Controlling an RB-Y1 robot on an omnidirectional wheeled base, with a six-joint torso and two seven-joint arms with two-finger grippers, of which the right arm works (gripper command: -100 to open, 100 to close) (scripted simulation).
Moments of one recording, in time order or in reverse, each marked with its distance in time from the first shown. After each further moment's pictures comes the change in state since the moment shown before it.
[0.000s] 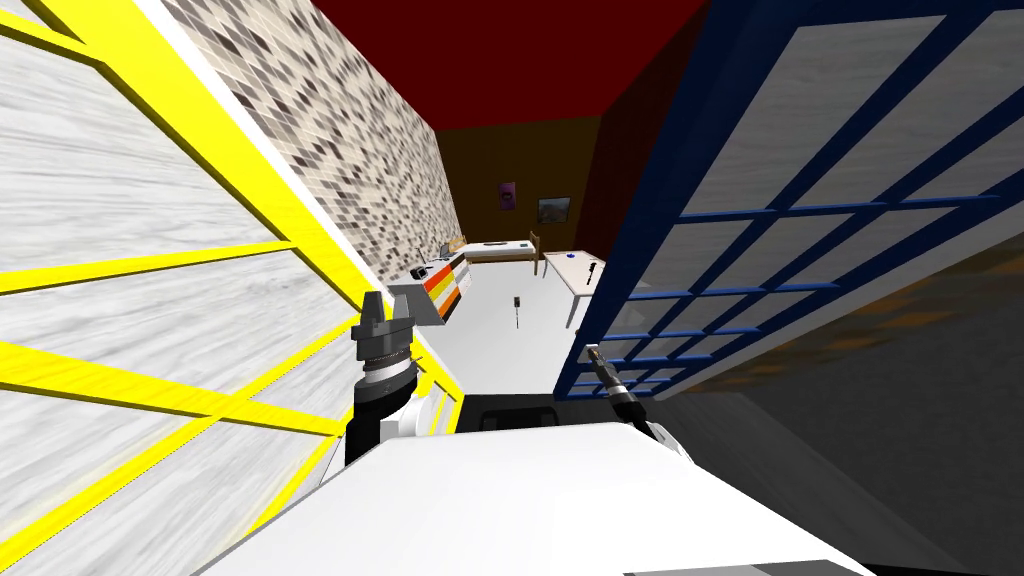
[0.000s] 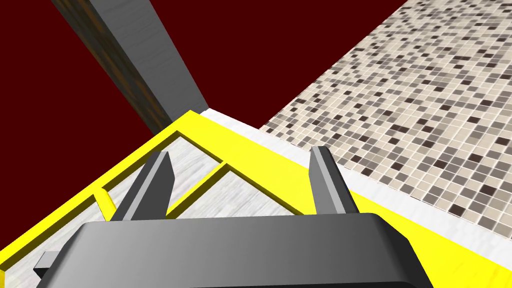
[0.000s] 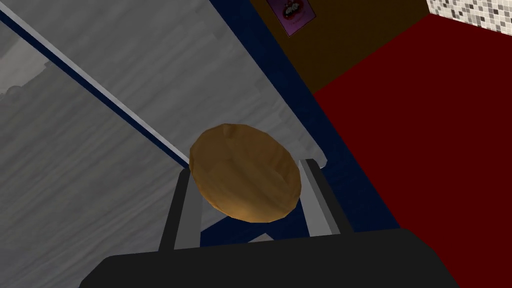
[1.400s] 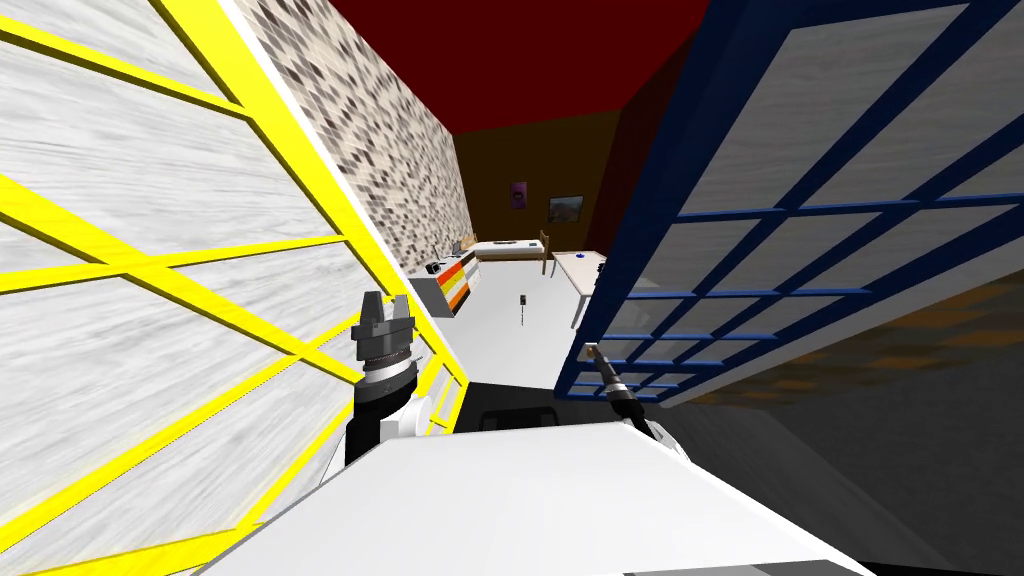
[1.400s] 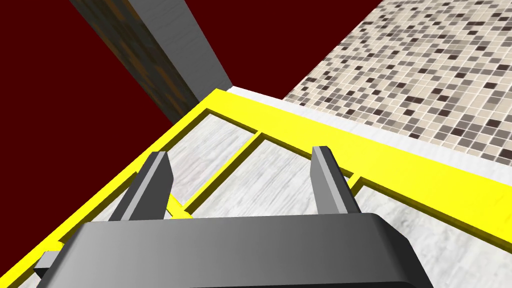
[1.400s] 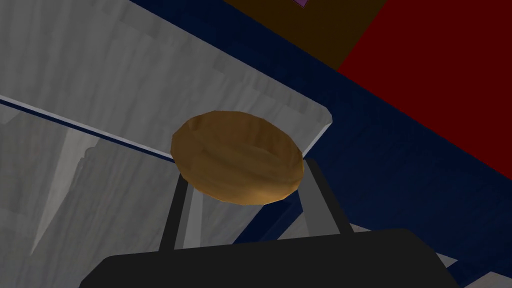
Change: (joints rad) arm -0.007 0.001 0.032 -0.010 -0.111 0.031 -0.333
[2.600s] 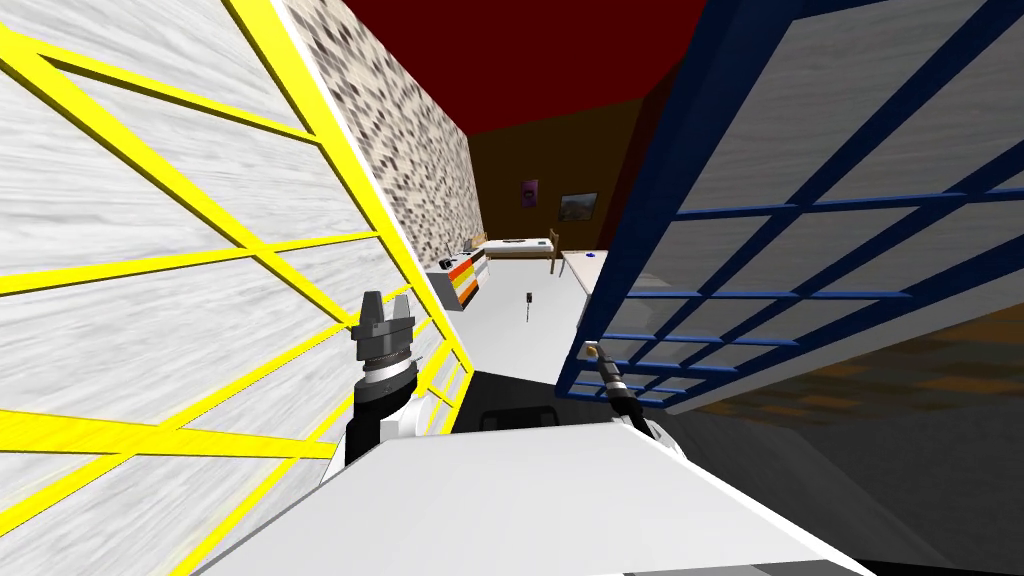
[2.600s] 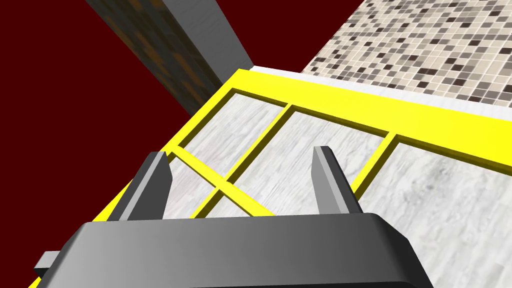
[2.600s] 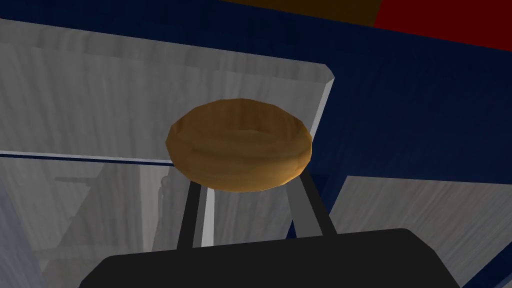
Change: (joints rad) arm -0.012 -0.001 0.031 0.007 -0.110 0.030 -0.291
